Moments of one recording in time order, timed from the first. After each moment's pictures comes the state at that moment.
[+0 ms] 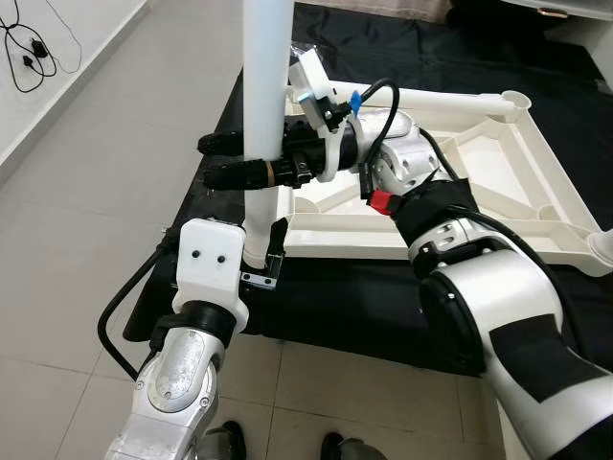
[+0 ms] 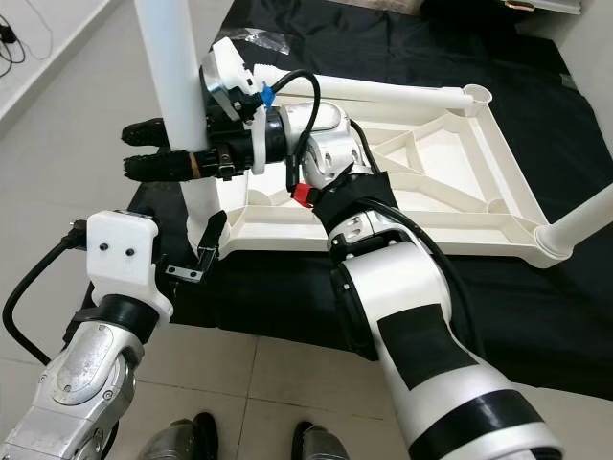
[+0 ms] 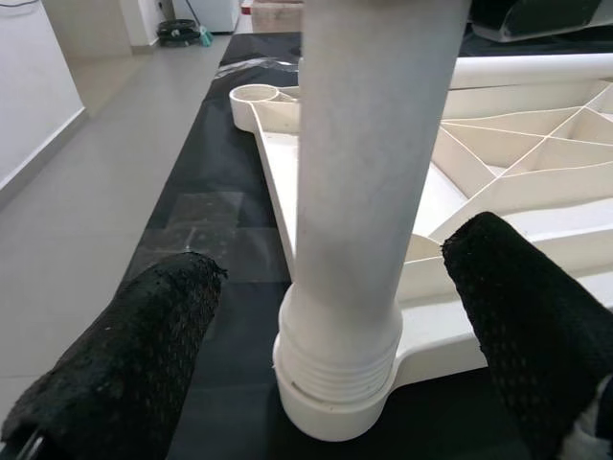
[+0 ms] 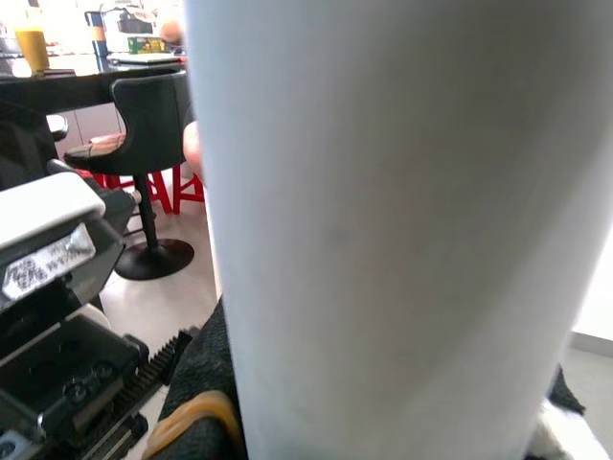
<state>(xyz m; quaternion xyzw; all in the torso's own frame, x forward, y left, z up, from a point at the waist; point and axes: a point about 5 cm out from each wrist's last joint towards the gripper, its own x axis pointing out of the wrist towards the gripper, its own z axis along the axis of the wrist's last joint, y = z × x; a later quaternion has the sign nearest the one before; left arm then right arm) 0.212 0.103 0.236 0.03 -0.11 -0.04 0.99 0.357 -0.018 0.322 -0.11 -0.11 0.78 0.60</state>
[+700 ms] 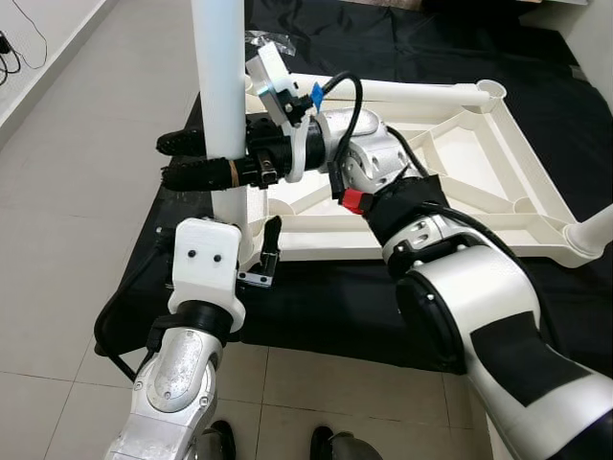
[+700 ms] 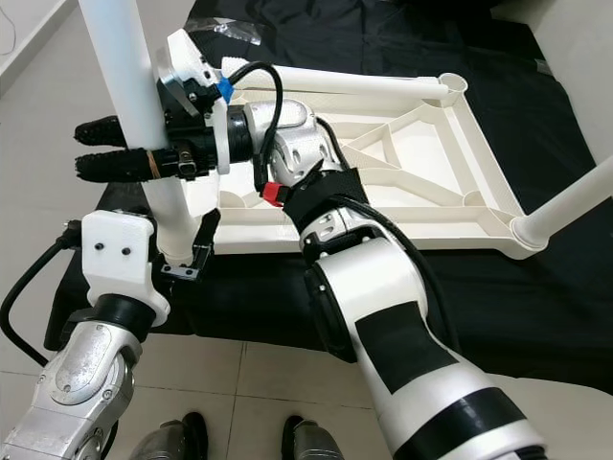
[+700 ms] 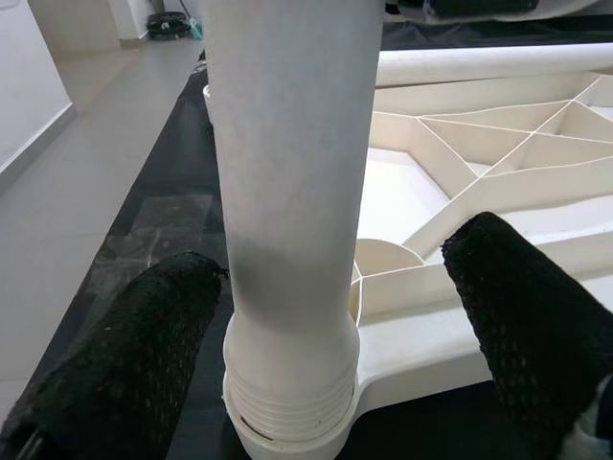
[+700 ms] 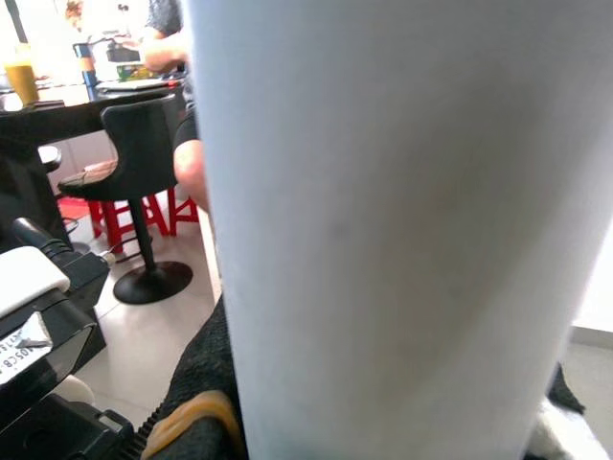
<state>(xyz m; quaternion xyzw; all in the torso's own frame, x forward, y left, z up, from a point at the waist) 0.212 0.105 0.235 0.03 -0.11 -0.03 0.99 0.353 0.006 0.324 -0.08 -0.11 0.78 0.61</state>
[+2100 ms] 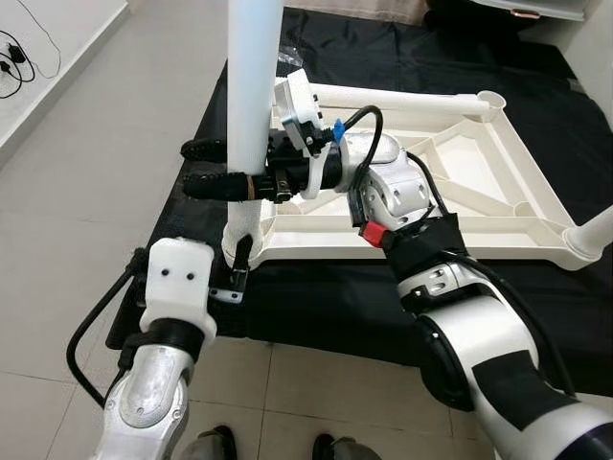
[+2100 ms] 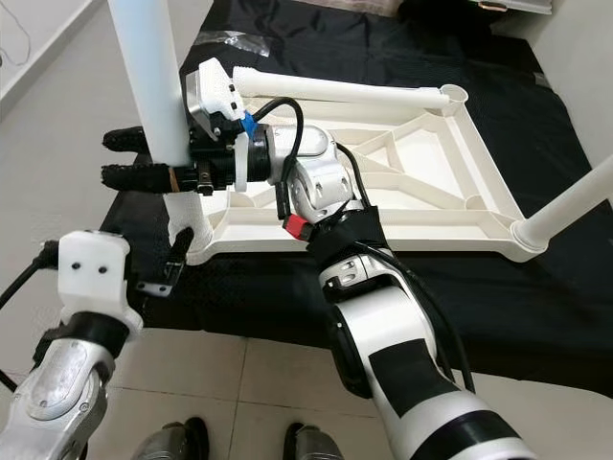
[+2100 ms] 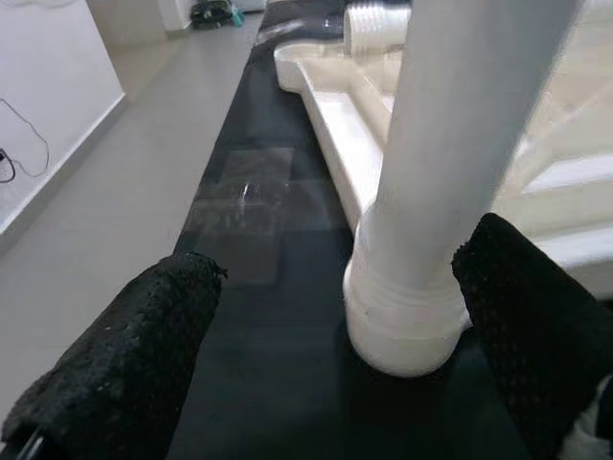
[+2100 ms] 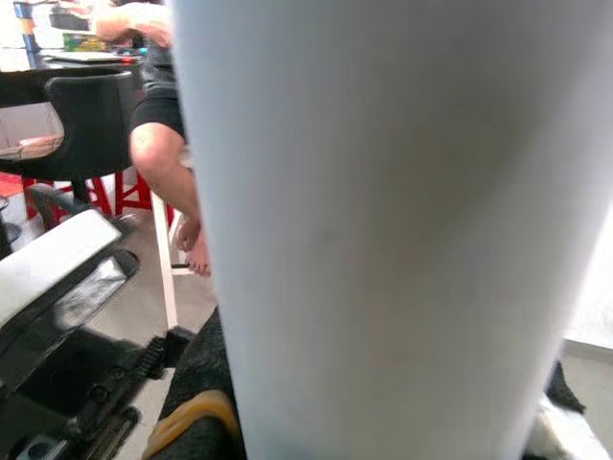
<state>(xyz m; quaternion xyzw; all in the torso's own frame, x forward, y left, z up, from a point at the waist) 0.202 0.138 0.210 0.08 -0.08 0.02 0.99 0.348 -0.013 0.311 -0.10 -0.13 0.74 0.65</state>
